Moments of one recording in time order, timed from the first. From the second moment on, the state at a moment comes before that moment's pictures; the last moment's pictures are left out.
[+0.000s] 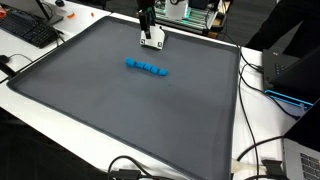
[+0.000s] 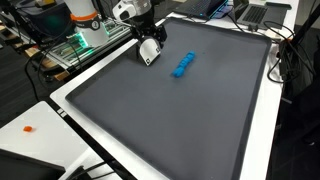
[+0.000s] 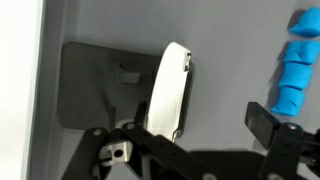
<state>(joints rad) 0.03 -0.07 0.02 -2.72 0.48 2.70 0.91</state>
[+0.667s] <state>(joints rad) -0.01 -0.23 0.03 -2.69 0.18 2.49 0.96</state>
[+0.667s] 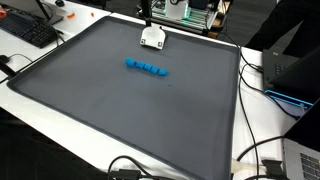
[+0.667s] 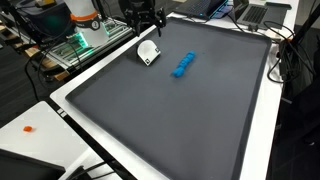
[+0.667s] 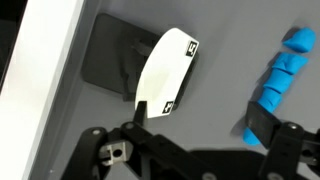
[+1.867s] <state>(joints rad) -0.01 -0.34 0.13 -2.56 -0.01 2.36 0.62</state>
